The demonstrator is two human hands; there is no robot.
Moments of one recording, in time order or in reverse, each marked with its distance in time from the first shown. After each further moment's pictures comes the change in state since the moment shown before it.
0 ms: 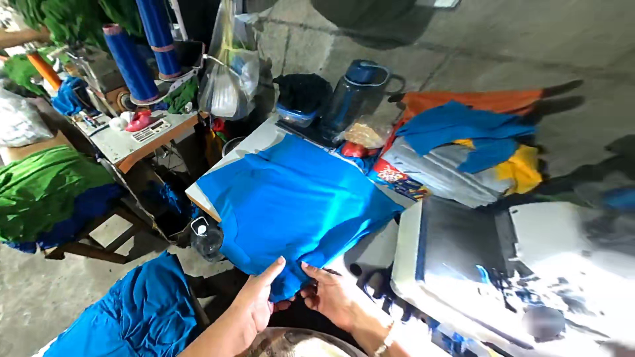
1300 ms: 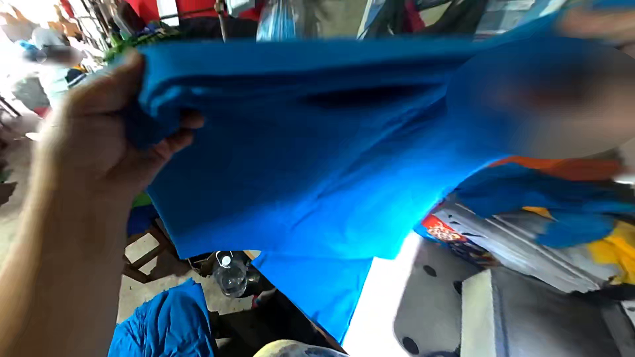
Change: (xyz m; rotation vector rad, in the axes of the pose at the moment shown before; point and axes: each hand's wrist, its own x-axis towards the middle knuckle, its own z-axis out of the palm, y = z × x) left_hand -0.190 0.271 -0.039 0.110 -0.173 1.278; right_hand -0.113 -0.335 0.038 -0.320 -0.127 -1.136
